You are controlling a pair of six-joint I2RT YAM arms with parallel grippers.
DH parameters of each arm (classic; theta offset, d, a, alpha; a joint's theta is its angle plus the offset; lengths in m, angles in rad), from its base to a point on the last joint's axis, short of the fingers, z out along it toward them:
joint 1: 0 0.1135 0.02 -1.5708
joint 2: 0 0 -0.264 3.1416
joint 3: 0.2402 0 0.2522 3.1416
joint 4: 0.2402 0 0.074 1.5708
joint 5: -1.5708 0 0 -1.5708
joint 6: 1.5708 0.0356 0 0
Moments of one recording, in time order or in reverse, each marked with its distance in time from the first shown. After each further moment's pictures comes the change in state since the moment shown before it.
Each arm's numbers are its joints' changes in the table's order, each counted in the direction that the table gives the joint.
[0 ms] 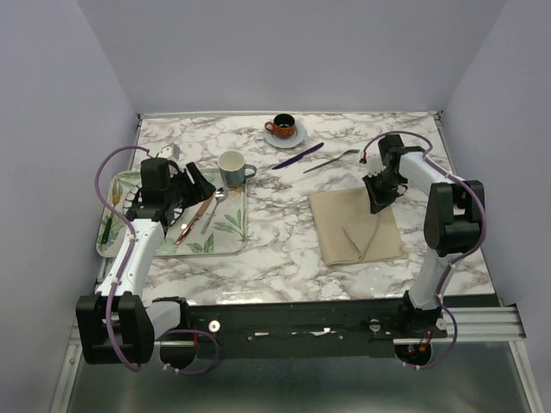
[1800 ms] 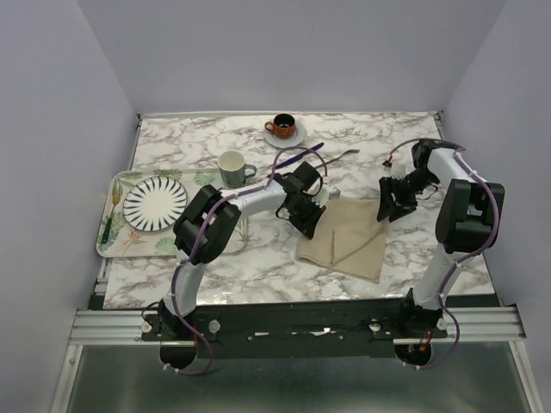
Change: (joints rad) left arm -0.811 0.925 0.631 0.240 -0.186 0.430; right arm -0.209 0.030 0.040 0.313 0.316 -0.092
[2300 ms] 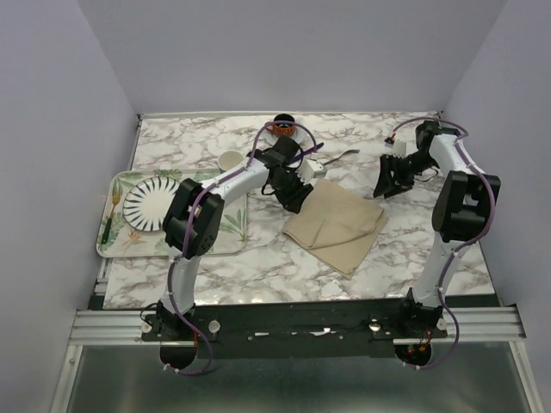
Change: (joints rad) left arm 0.191 0.041 0.210 0.166 0.056 0.400; right arm -0.022 0.095 0.278 -0.014 0.130 -0.031
